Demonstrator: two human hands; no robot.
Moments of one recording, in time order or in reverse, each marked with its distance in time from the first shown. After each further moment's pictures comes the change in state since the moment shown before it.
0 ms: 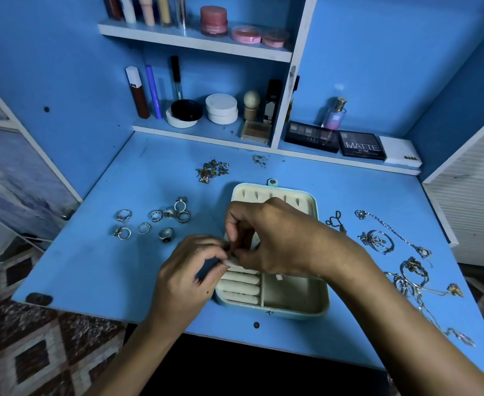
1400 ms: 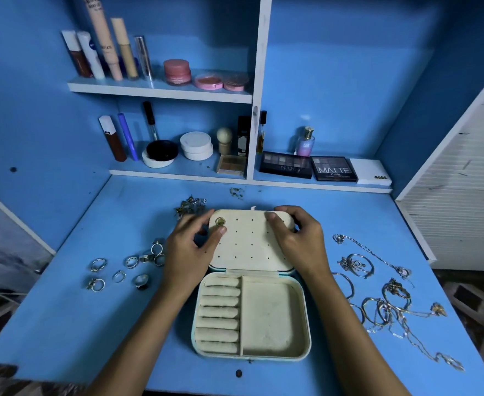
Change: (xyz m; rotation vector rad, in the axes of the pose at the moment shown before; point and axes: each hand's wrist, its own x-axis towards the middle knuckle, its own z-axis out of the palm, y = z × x) left_hand 0.079 -0.048 0.061 0.021 -0.021 -0.411; right_hand 0.014 0.134 0.023 0.628 0.978 0.411
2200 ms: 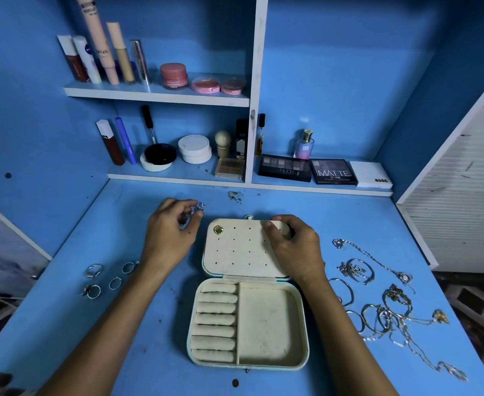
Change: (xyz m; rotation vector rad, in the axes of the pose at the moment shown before) left_hand 0.047 -0.019 -0.015 0.233 -0.011 0.057; right_hand 0.005 0.012 0.004 -0.158 0.009 0.034
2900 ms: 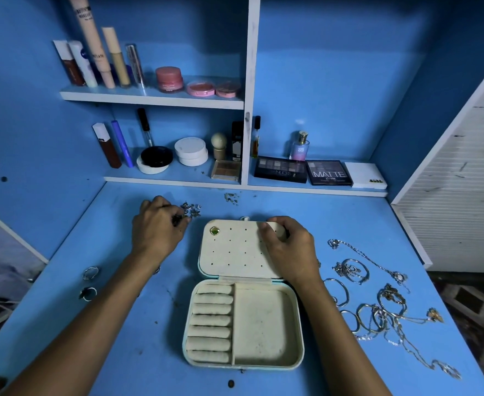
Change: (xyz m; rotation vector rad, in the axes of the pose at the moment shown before) left_hand 0.019 -0.024 0.000 0.440 -0.183 -0.112; right_hand -0.003 0.000 -0.001 -0.007 0.001 -0.046
